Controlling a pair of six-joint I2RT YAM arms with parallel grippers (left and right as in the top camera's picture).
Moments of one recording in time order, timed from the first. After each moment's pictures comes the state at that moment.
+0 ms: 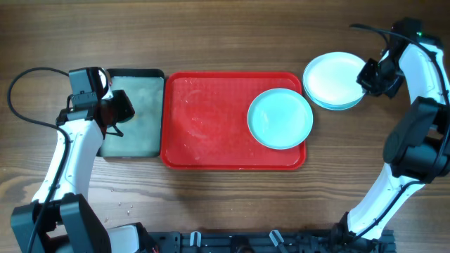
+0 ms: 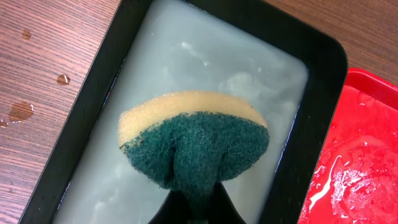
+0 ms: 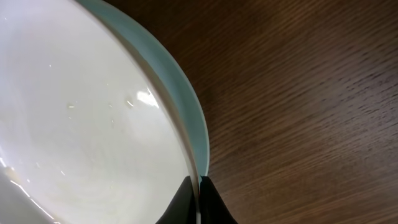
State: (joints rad) left arm 0.18 1.50 0.95 -0.51 0.05 -0.24; right arm -0.28 2.12 1.70 -1.08 -0.02 0.33
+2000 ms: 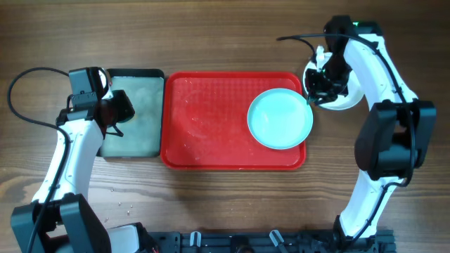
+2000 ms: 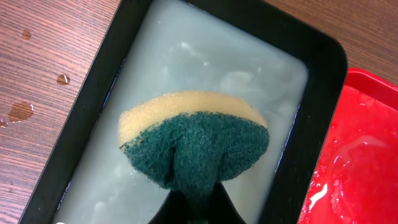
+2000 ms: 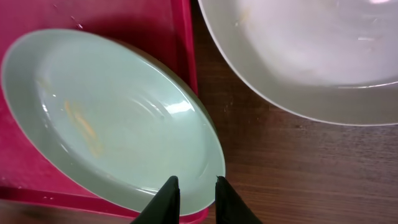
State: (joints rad) left arm 0.18 1.50 0.95 -0.51 0.06 -0.24; right arm 0.04 2.11 1.74 -1.36 -0.17 0.09
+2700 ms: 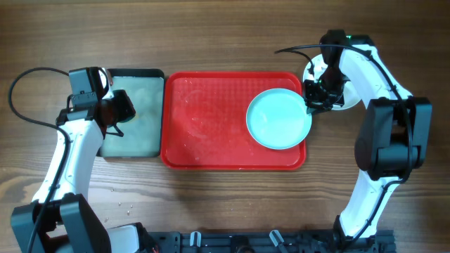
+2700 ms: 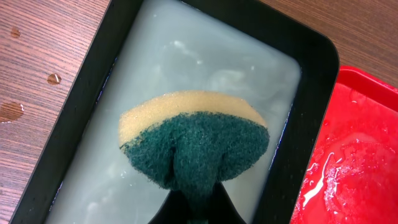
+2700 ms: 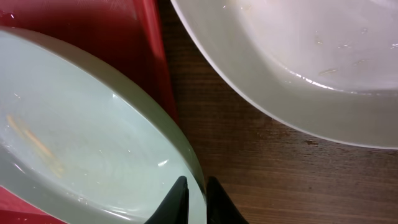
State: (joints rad) left arm 0.18 1.50 0.95 -0.51 0.08 -0.24; right arm 0.04 2.11 1.60 -1.24 -0.16 0.11
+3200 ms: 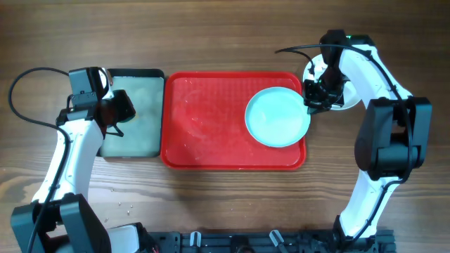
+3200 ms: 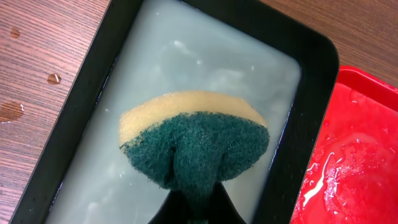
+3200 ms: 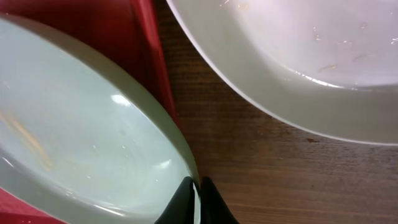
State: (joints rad) left arm 0.18 1.50 0.95 -0.51 0.08 -0.24; right arm 0.04 2.10 1.60 -1.24 -0.16 0.13
